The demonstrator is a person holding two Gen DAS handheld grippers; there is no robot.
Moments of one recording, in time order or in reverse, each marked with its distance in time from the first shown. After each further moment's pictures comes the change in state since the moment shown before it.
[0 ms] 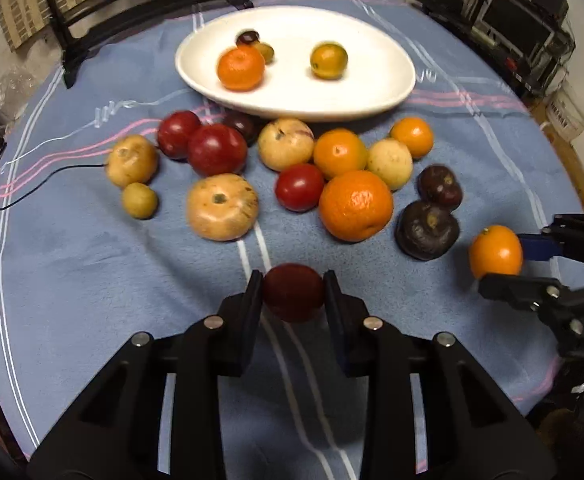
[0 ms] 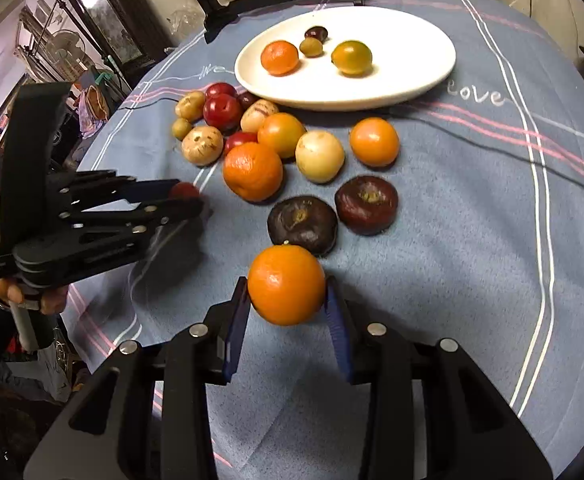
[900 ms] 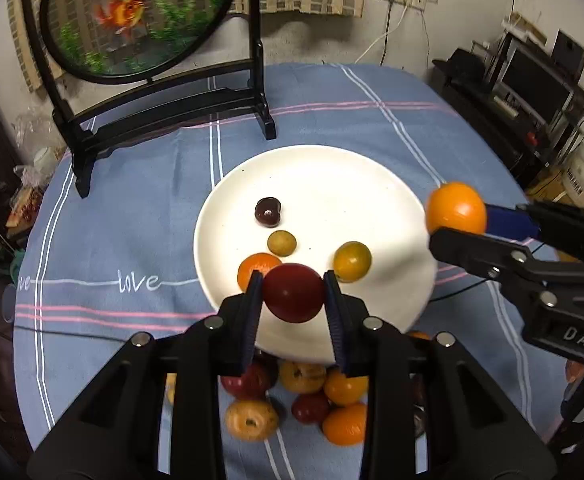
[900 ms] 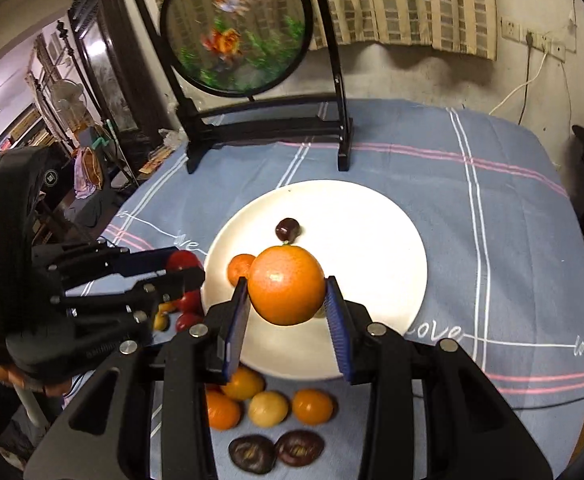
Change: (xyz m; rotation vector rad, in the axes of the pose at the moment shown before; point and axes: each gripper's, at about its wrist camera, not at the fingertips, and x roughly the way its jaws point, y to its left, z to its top) left arm -0.013 -0.001 0.162 -0.028 -0.164 0.076; right arm -0.037 -0.032 0.172 -0.043 -0.269 -0.046
